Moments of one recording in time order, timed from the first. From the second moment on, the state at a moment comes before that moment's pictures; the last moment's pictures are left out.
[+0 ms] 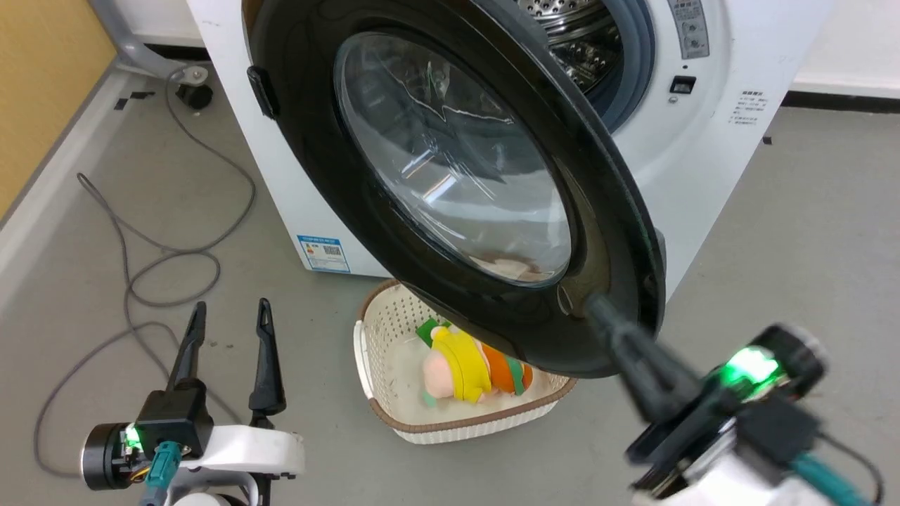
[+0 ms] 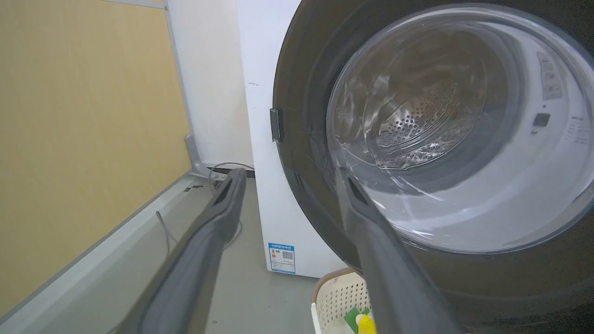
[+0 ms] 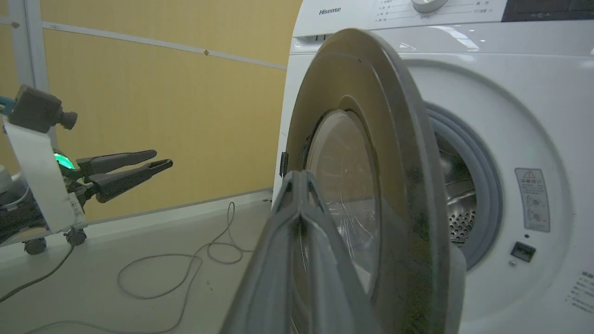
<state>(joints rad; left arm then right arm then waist) -0.06 0.11 -0.03 0.04 -0.11 0.10 -0.26 -0.14 -0.27 0.37 -0.21 0.16 0.13 -0.26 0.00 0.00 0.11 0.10</state>
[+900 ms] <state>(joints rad) -0.13 0.05 -0.03 0.04 -0.07 0.08 -0.26 -0.27 -0.21 0.09 0.19 0.20 0.13 -0.26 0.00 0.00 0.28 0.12</state>
